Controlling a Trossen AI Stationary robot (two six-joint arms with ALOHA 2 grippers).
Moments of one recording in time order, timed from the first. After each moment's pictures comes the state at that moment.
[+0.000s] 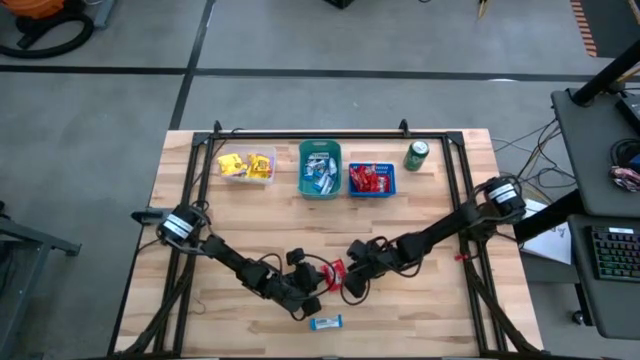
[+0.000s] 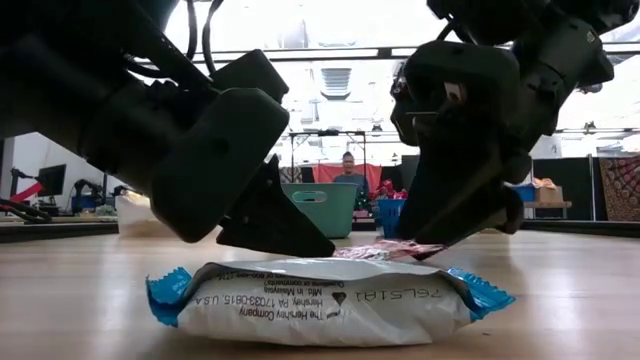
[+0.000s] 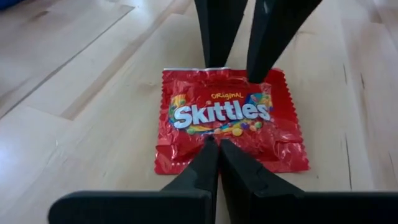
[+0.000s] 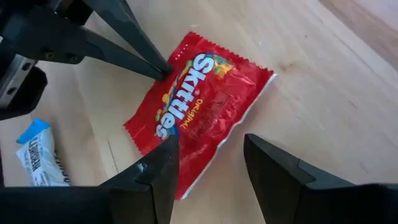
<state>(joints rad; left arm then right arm) -0.53 2.08 0.95 0.41 -0.68 -0.59 0.37 1.82 0.85 0.12 0.13 0.97</state>
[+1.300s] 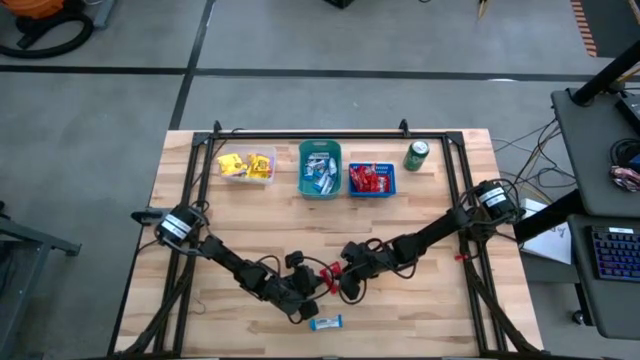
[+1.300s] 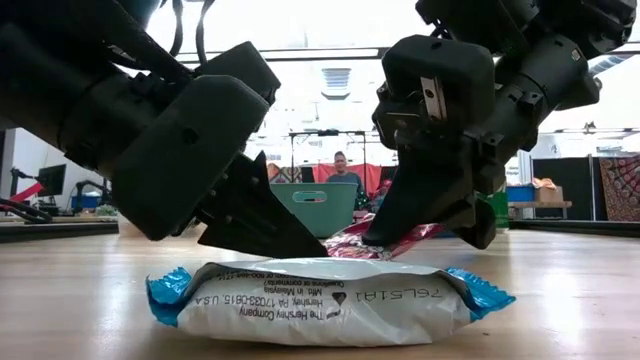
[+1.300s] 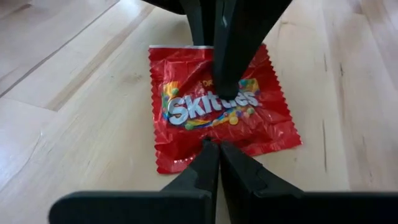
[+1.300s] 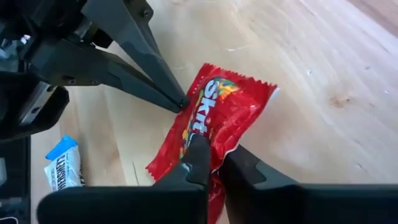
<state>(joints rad) -0.56 2.06 0.94 0.41 -0.66 -0.58 0.35 1.89 0.85 0.32 0.11 0.93</state>
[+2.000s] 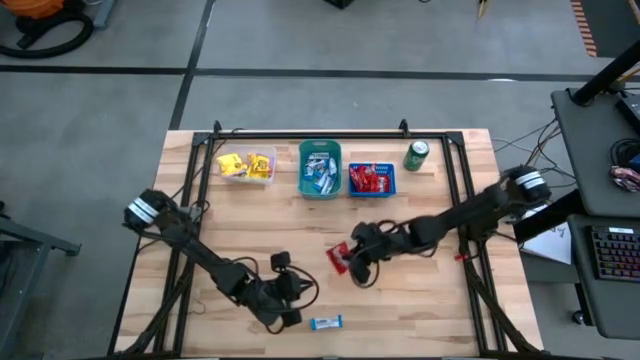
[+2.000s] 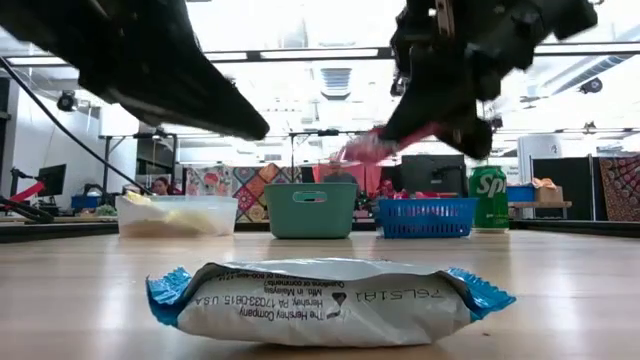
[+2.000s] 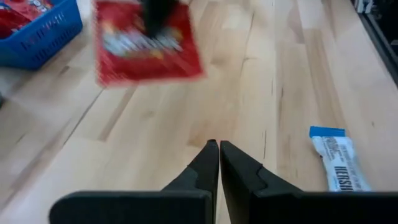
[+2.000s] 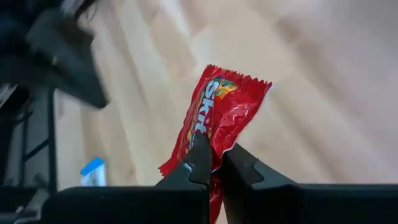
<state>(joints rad) -0.66 1.80 0.94 0.12 -0.73 -0.54 0.30 1.59 0.85 0.03 0.16 0.83</state>
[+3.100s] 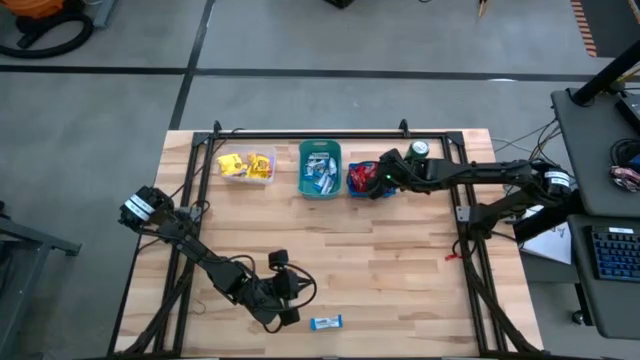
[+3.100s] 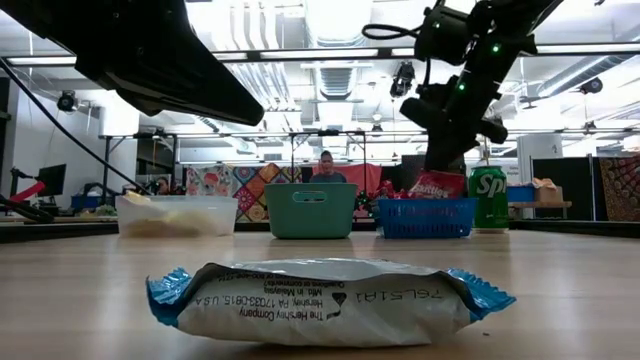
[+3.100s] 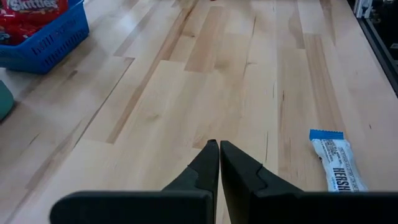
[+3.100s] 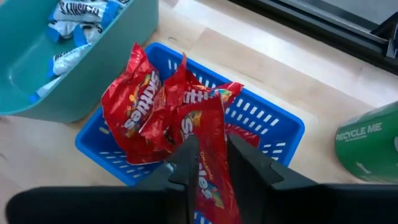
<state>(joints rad) -0.67 1.75 0.94 0.09 -0.74 -0.54 -0.29 1.36 0.85 -0.48 0.39 0.63</state>
